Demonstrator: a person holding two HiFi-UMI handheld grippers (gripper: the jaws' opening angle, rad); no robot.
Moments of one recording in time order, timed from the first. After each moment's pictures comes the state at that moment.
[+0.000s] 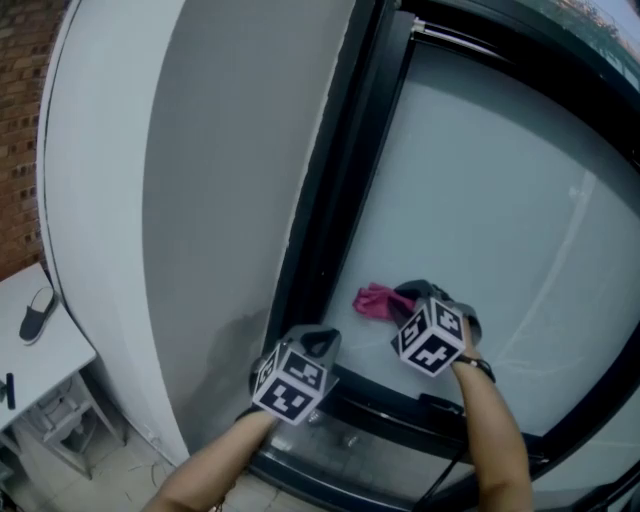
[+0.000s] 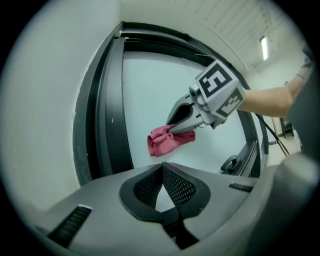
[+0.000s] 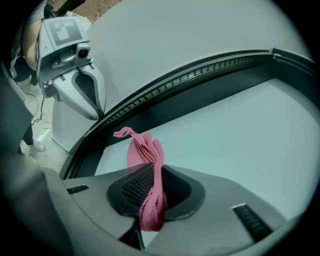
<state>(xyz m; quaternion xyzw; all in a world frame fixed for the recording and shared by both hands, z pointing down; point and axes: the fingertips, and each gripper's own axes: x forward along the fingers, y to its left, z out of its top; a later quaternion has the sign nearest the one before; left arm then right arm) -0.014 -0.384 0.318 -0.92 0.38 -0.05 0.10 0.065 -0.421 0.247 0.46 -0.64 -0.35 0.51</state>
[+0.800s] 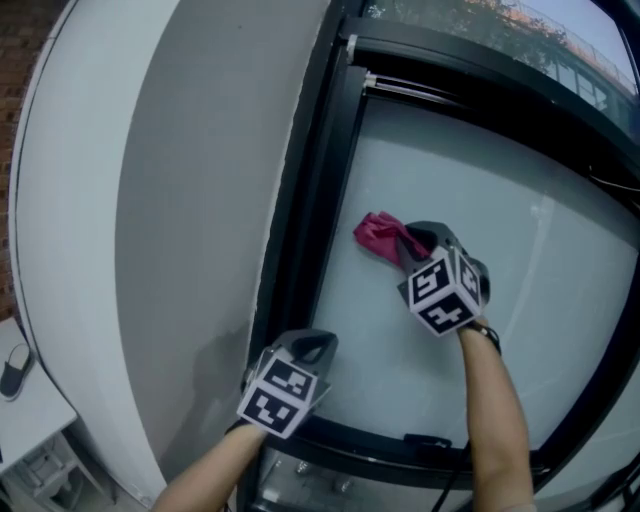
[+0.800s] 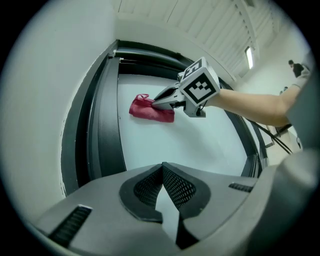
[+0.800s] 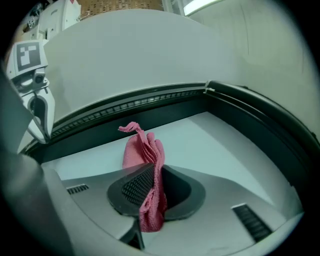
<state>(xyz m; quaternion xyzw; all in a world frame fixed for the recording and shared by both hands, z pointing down) -0.006 -0.387 0.201 -0.93 0.33 0.03 0.17 0.062 -0.410 0.013 0.60 -0.56 -0.48 0.32</state>
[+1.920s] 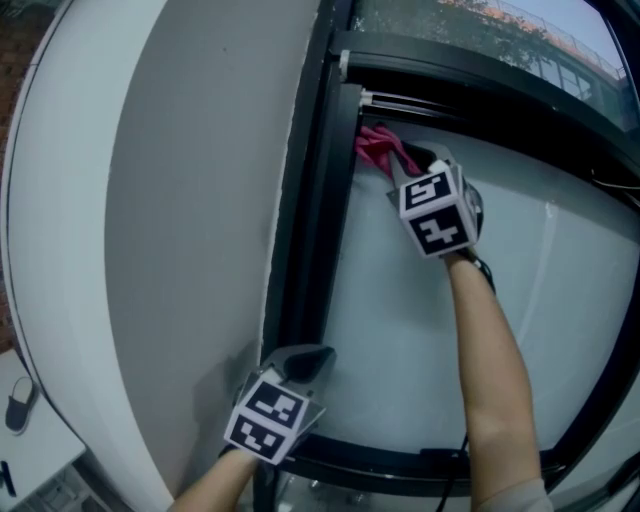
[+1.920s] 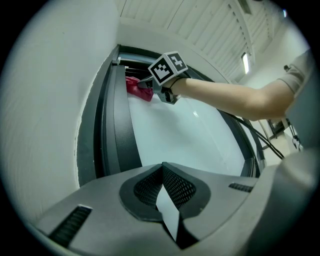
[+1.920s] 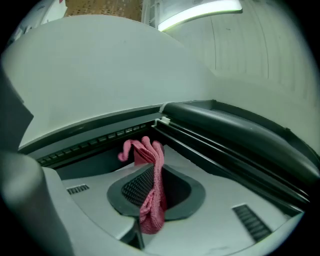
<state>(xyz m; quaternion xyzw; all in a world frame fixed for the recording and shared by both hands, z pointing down) -0.034 -0.382 0.170 -0.93 0.31 0.05 0.18 0.005 -0.405 -0.153 0.65 -0.54 -0.52 0.14</state>
